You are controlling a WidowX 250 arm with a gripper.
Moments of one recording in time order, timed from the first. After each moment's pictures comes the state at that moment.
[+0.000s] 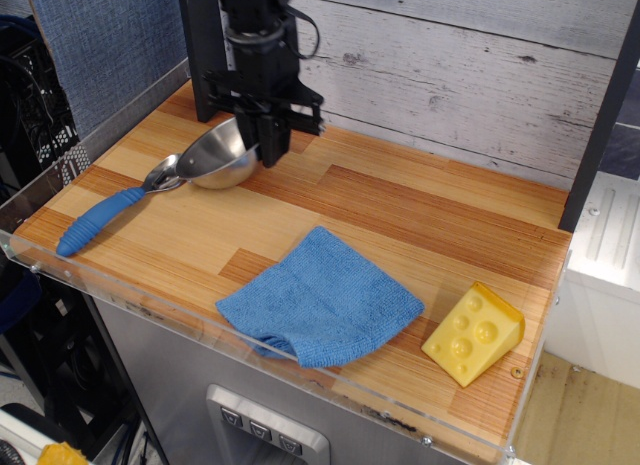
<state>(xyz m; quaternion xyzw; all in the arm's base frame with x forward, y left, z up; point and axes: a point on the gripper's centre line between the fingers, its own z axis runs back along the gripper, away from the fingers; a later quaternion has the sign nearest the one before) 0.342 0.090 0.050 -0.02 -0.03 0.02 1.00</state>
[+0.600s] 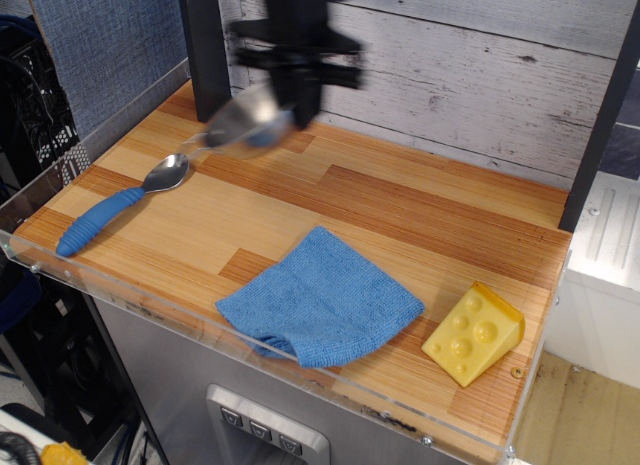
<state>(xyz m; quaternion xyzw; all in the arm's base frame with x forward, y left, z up) 0.339 0.019 0.103 -0.02 -0.05 -0.02 1.00</state>
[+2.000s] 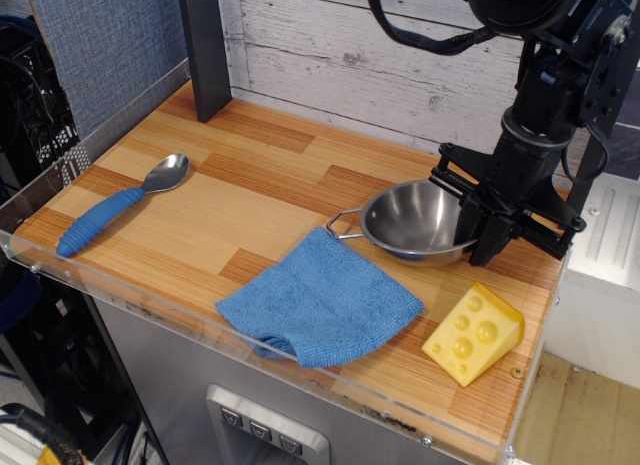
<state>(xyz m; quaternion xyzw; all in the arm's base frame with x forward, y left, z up) 0.338 -0.099 0.026 0.05 0.01 -0.10 0.99</state>
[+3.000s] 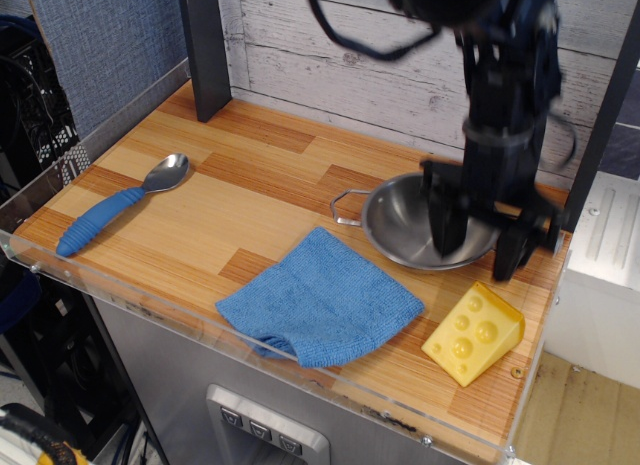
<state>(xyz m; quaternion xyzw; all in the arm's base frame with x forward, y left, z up) 0.331 -0.096 0.044 -0.05 -0.03 -0.12 0.99</state>
